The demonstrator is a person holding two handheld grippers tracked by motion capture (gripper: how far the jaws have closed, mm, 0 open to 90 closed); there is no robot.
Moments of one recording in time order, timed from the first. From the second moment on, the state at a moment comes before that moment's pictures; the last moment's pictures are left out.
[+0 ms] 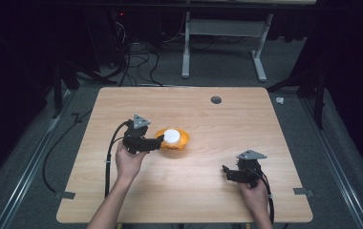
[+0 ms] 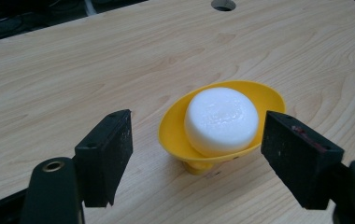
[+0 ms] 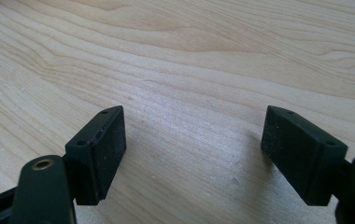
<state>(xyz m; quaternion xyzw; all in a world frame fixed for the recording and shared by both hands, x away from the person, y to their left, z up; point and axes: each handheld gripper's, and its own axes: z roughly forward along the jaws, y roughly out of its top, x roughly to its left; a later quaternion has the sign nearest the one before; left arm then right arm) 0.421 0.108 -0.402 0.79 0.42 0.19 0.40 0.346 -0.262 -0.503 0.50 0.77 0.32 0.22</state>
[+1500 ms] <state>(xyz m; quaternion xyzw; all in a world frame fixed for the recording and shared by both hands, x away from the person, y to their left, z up) 0.385 0.147 -0.397 0.77 0.44 0.19 0.42 0.346 -0.262 -0.503 0.50 0.77 0.32 0.22</state>
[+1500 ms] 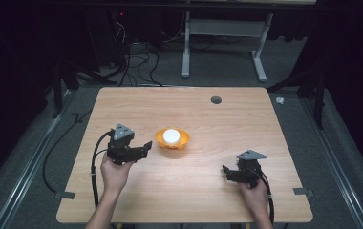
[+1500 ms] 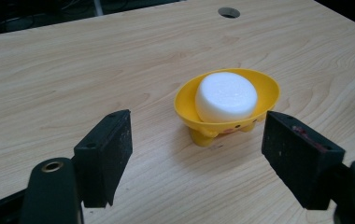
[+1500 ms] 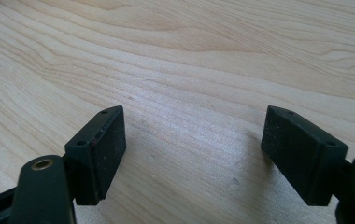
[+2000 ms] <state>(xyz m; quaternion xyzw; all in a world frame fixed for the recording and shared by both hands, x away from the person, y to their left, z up) 0.372 0.160 -0.398 0.77 0.44 0.19 0.42 0.346 -0.262 -0.503 0.50 0.77 0.32 0.22</state>
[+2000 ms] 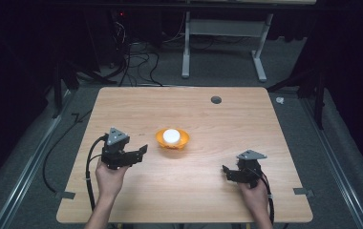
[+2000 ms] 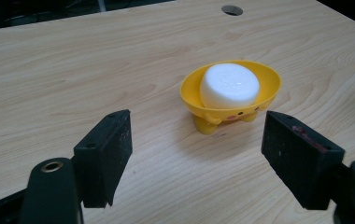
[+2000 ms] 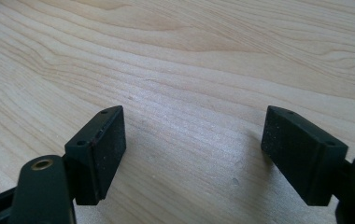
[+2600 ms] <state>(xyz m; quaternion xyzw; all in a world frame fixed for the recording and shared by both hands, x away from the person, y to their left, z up) 0.357 0.177 -0.403 0.76 0.45 0.20 0.43 0.346 -0.262 -0.503 0.50 0.77 0.32 0.22</state>
